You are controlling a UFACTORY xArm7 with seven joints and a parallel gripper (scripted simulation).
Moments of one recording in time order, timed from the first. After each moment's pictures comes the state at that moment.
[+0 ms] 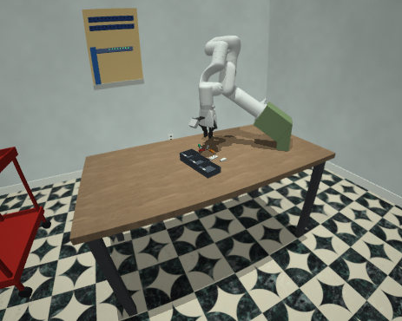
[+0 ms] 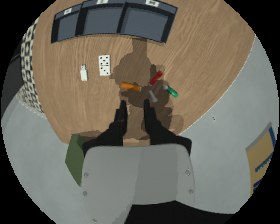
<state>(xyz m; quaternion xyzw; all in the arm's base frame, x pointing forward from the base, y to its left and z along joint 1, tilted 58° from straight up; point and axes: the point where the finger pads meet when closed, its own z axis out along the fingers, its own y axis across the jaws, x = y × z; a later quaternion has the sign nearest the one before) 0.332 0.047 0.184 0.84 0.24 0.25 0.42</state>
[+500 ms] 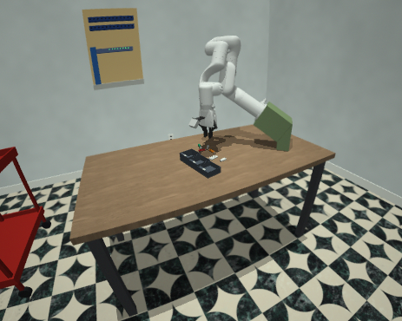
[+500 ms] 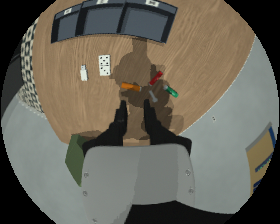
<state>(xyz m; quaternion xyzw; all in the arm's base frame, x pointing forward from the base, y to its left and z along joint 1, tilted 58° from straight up) 0.332 0.047 0.184 0.84 0.24 0.25 0.42</state>
